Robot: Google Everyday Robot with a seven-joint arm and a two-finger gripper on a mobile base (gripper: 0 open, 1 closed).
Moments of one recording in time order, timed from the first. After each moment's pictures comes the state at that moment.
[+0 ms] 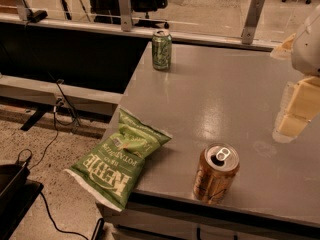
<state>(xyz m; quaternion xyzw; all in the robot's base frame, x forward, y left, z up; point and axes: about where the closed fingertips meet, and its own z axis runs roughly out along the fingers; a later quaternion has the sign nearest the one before) 0.438 -0.217 0.976 -0.60 0.78 -0.03 0.16</state>
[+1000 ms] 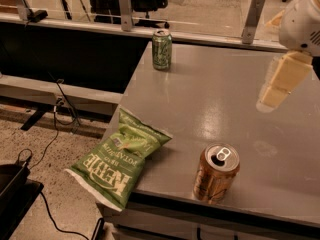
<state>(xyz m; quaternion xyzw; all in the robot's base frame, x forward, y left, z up) 0.492 -0.210 0.993 -0.61 0.77 -0.04 0.22</state>
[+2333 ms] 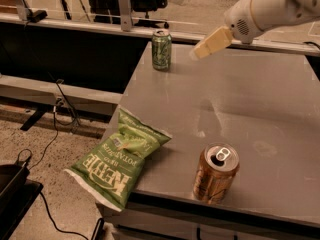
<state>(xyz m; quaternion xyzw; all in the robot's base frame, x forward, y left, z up) 0.686 -0.142 0.975 -0.44 0.78 0.09 0.44</state>
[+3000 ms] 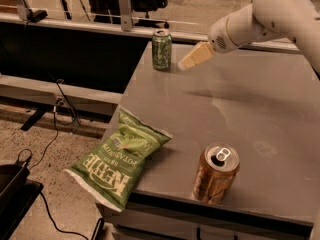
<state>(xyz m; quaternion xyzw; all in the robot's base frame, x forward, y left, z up) 0.741 -0.126 0.912 -0.44 0.78 0.09 0.44</state>
